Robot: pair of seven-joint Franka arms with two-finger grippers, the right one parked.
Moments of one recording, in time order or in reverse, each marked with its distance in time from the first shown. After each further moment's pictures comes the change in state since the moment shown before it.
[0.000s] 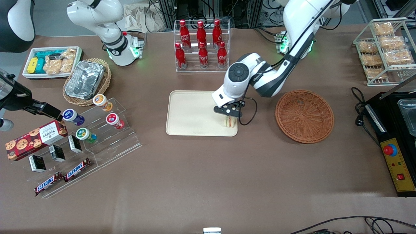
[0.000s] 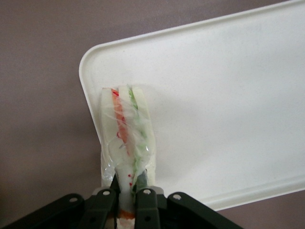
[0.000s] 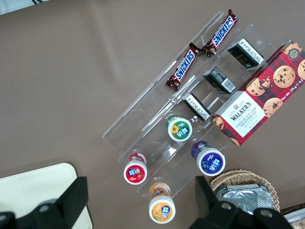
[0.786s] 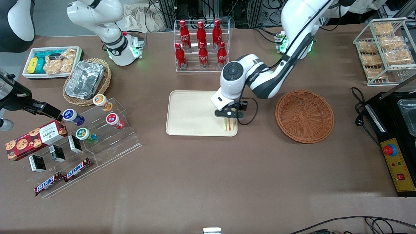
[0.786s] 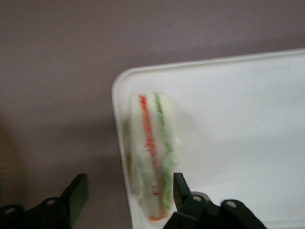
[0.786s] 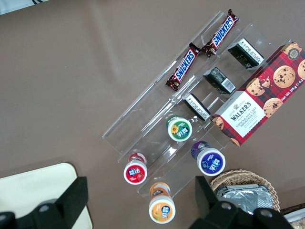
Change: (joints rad) arm -0.008 -0.031 0.031 0.065 0.096 -0.111 -0.171
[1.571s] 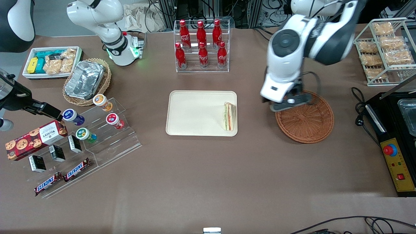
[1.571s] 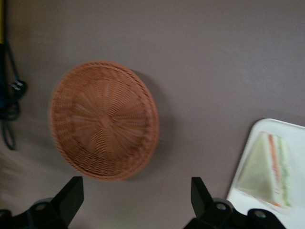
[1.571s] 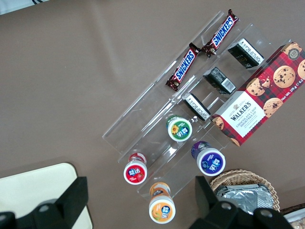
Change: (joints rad) arm 0.257 -0.359 0.020 0.056 -0.037 -0.464 0.055
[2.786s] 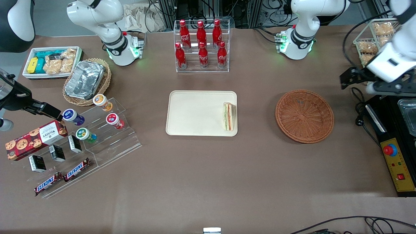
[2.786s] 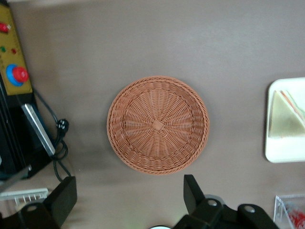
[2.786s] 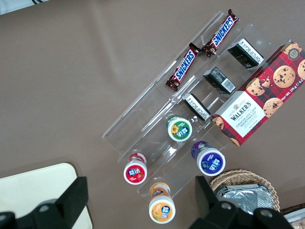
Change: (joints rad) arm -0.058 -0.183 0.531 0.081 -0.247 -0.129 0.864
